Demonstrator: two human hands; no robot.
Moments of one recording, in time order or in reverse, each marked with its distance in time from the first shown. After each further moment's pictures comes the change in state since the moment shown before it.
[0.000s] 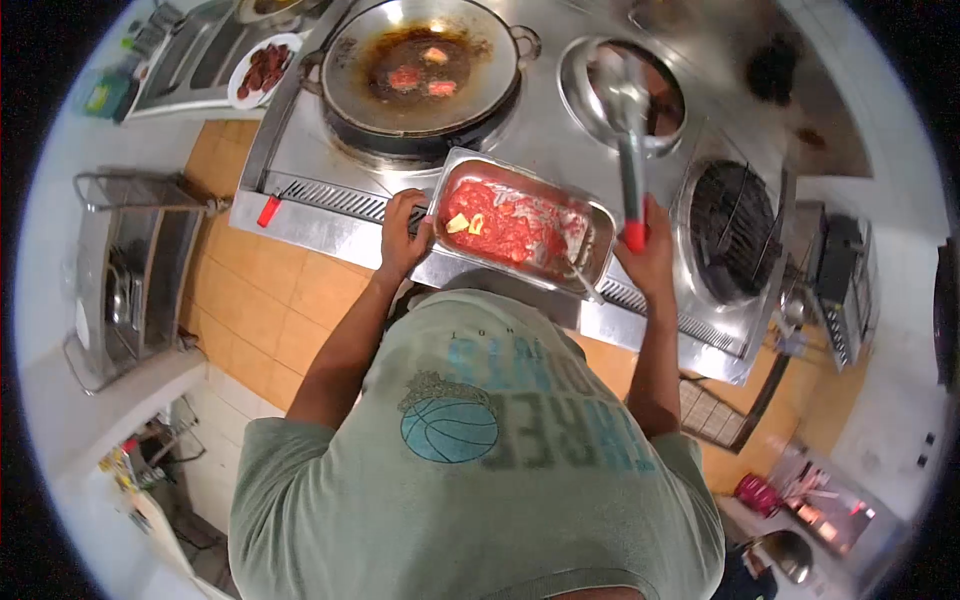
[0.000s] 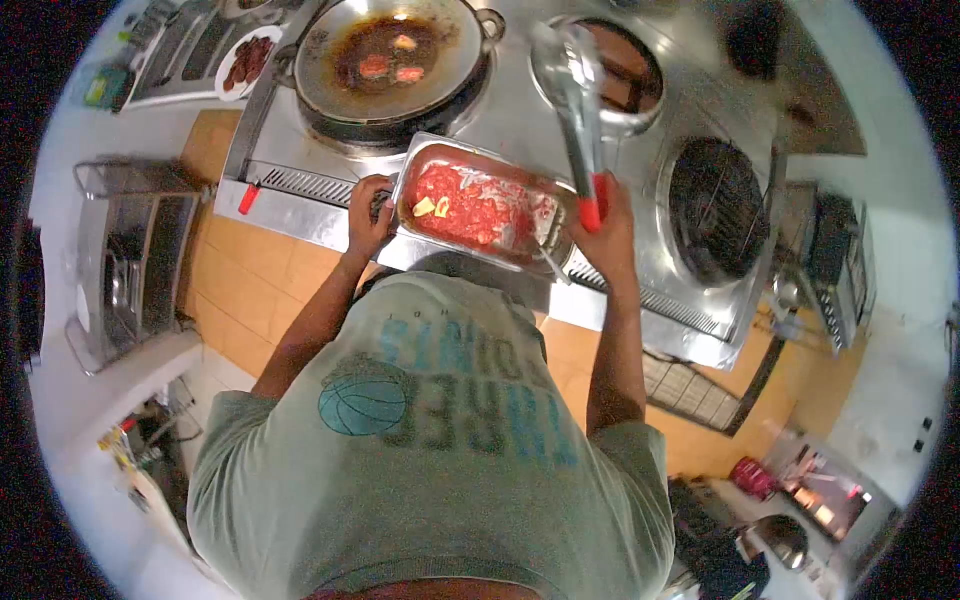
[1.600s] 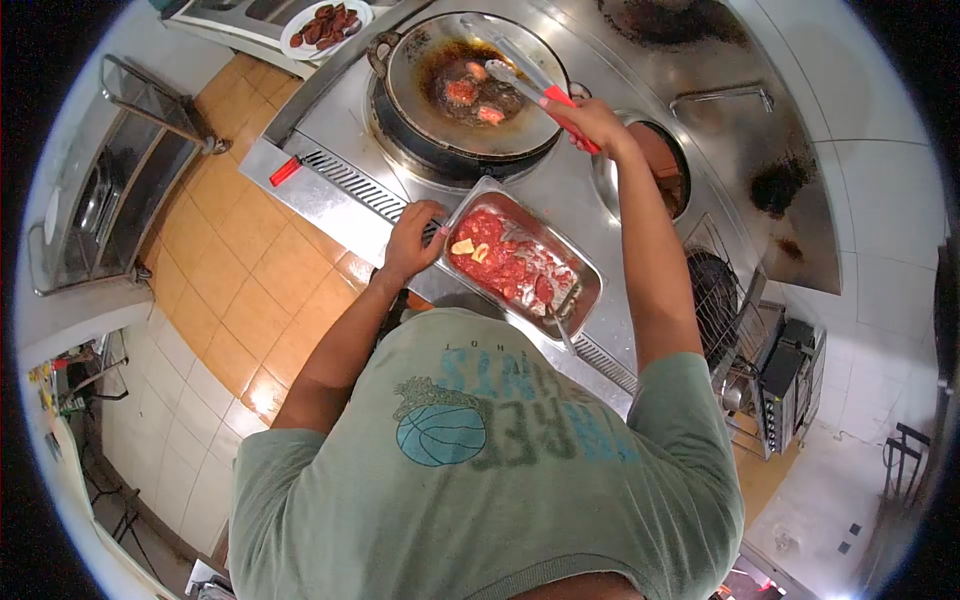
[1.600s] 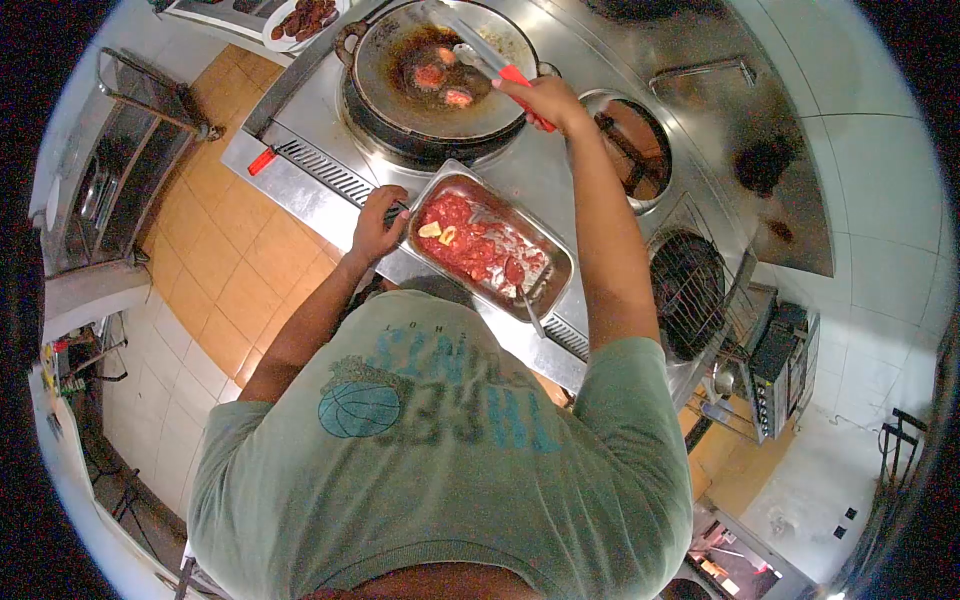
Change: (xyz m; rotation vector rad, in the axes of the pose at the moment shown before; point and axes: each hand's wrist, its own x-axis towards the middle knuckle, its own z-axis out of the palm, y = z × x) left_hand -0.001 0.004 -0.002 0.006 0.080 -0.095; right_hand 0.262 -0.117 0.106 0.016 -0.736 0.142
